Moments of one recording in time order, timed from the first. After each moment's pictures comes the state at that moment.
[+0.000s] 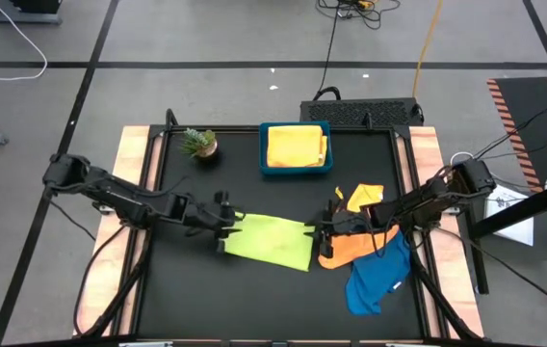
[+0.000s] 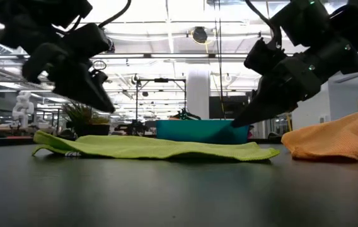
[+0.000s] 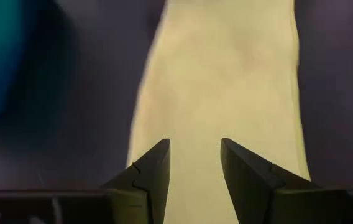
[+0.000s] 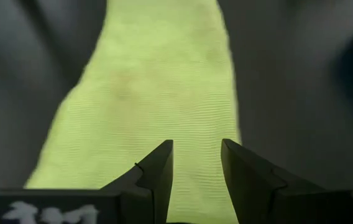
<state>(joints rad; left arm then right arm) -0.15 1.28 0.50 0.07 -0.14 -0.03 0.20 1.54 0.45 0.47 0.22 0.26</state>
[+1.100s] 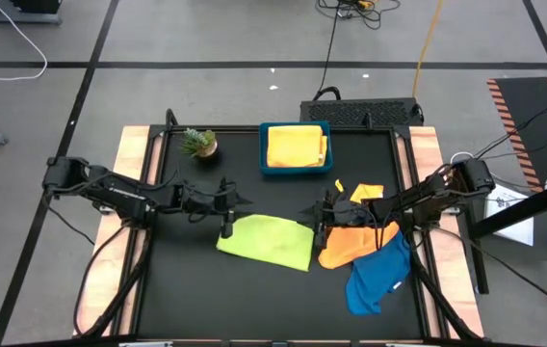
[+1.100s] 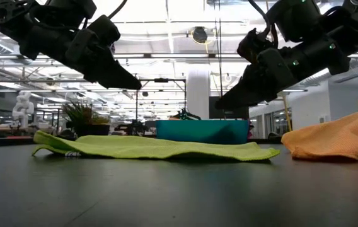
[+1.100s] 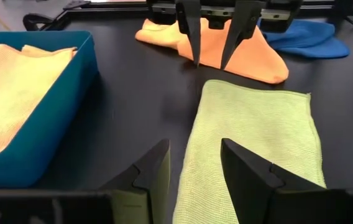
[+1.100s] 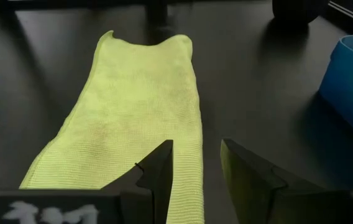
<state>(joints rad) 0.00 1.28 0.45 0.42 -0.05 0.00 0.13 1.54 0.45 0.64 0.23 0.14</state>
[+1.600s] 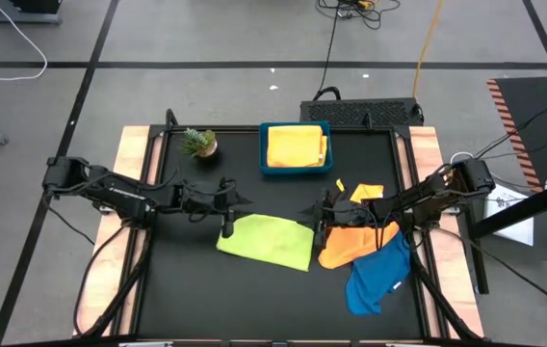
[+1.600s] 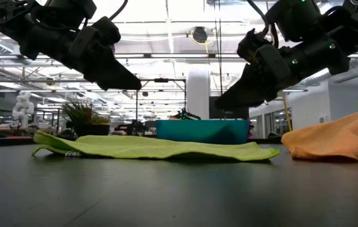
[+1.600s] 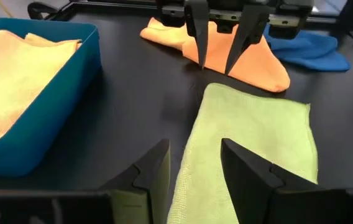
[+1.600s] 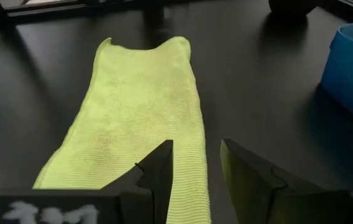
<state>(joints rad) 0.00 1.28 0.45 0.43 -0.05 -0.08 0.13 1.54 0.45 0.64 0.23 0.21</state>
